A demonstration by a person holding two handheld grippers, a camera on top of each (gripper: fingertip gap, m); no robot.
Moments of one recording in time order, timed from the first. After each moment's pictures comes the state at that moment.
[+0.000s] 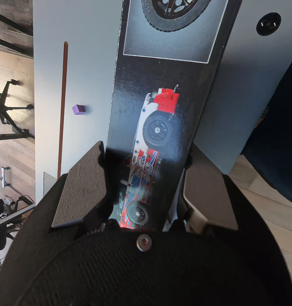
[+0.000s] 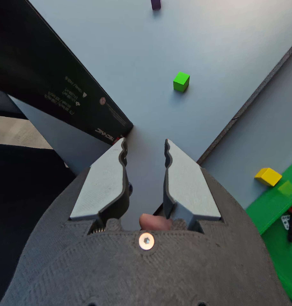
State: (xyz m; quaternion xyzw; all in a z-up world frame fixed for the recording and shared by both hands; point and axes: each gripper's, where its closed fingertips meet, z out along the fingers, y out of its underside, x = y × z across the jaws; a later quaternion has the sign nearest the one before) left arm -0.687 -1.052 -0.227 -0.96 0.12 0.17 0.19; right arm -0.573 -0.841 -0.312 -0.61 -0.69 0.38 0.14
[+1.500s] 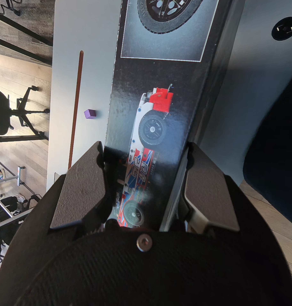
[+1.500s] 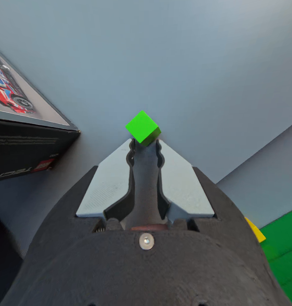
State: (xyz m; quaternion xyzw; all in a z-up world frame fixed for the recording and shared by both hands) left arm -0.693 -1.052 -0.226 -0.95 0.12 0.20 0.21; right arm -0.663 -0.836 -0.437 -0.56 -0.79 0.22 0.09
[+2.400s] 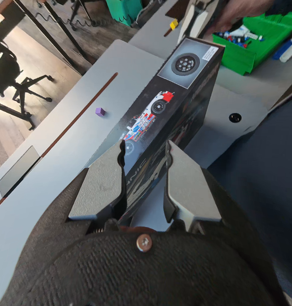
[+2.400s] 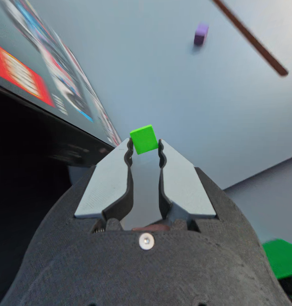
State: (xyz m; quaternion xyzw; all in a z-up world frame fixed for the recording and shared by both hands) left arm -0.653 -1.107 -0.143 -0.90 -0.08 0.17 0.38; right arm -0.684 -0.852 -0.287 -0.45 -0.82 0.36 0.08
